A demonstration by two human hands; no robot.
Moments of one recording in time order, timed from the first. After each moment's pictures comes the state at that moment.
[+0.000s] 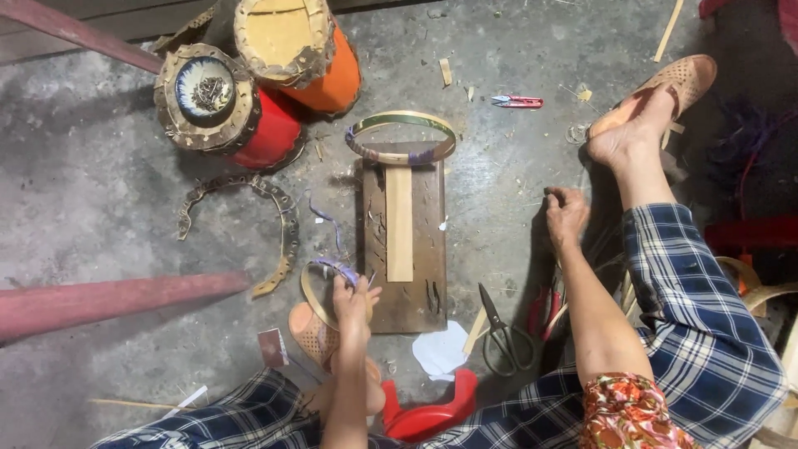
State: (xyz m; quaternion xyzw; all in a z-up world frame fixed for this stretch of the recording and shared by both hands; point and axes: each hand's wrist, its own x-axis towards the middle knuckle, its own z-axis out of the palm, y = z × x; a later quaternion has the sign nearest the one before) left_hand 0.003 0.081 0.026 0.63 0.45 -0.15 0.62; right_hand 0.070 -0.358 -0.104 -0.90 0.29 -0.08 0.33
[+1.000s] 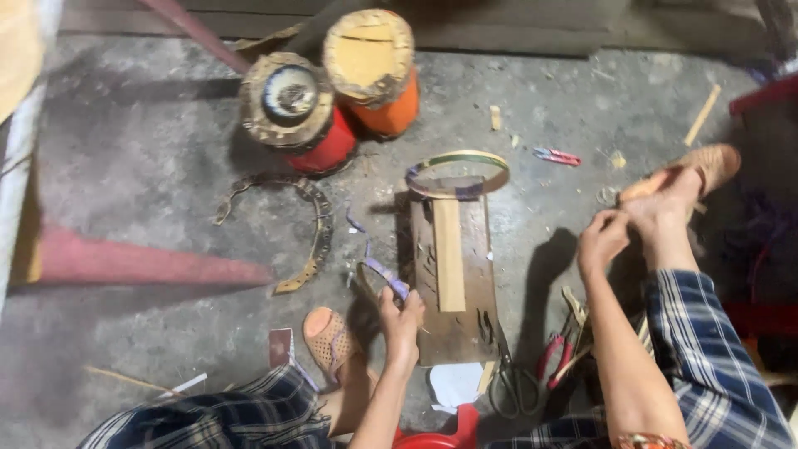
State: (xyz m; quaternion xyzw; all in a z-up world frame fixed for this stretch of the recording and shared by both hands) left_hand 0.004 0.030 0.071 0.60 0.46 -0.10 0.65; right_hand 0.135 -0.341 -0.047 -0.90 0.25 -0.22 0.26
